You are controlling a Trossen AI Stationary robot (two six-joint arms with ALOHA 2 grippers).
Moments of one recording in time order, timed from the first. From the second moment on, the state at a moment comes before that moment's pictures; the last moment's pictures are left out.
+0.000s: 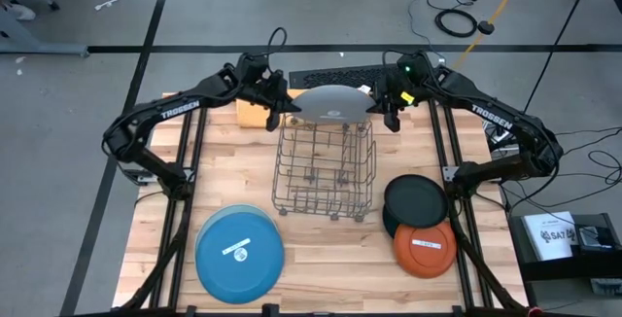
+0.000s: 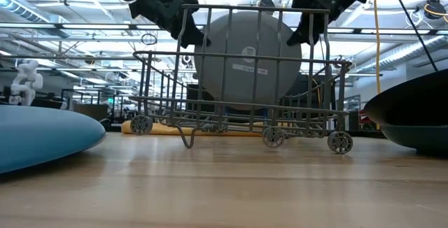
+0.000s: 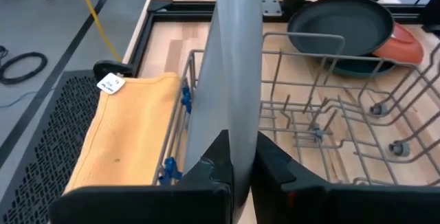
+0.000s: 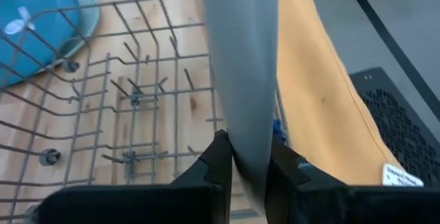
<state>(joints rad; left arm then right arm) 0.67 1.52 1.21 -0.29 0.61 0.38 -0.72 1.29 1.17 -0.62 -0.48 -0.32</state>
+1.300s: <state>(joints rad) 0.67 1.54 1.21 -0.27 0.47 0.28 -0.70 1.32 1.17 -0.60 -0.31 -0.21</state>
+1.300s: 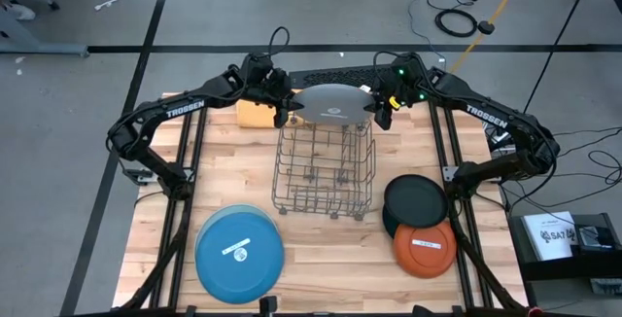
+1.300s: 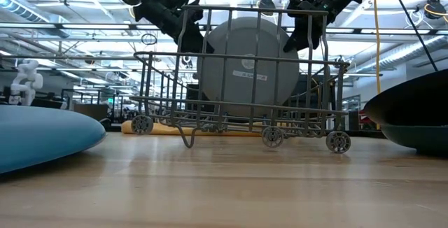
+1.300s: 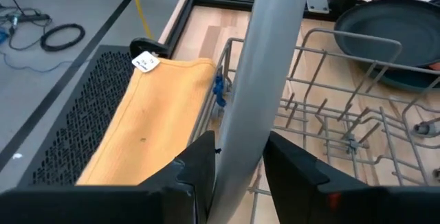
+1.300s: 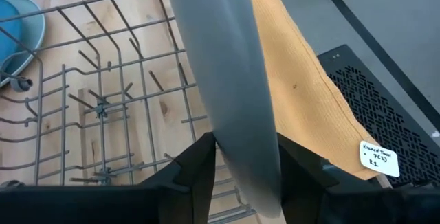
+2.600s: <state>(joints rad) 0.67 1.56 1.22 -0.36 0.54 0.24 -0.68 1.40 1.17 -0.63 -0.33 -0.26</state>
